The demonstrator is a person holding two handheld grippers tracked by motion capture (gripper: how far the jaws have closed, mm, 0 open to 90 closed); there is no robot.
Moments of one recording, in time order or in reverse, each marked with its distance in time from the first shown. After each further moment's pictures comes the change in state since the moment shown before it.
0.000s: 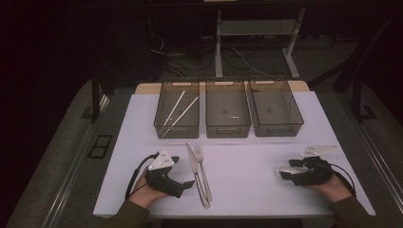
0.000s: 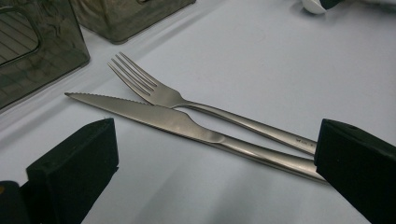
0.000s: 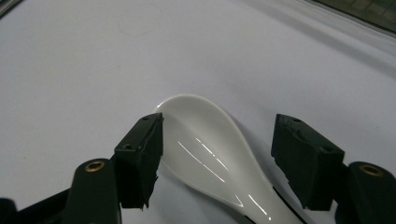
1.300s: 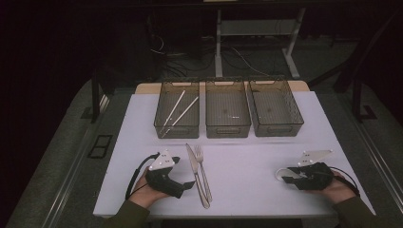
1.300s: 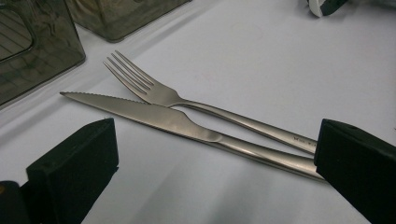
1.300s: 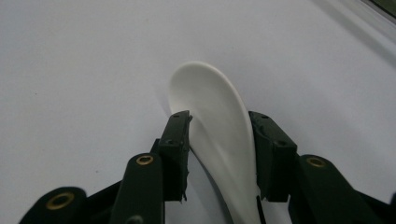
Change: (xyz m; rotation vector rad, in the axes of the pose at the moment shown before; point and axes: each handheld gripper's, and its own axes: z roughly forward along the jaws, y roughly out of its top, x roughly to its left) left arm -0.001 0.000 0.001 0.008 -0.009 0.003; right arm 0.009 -0.003 -0.003 0.092 0.019 -0.201
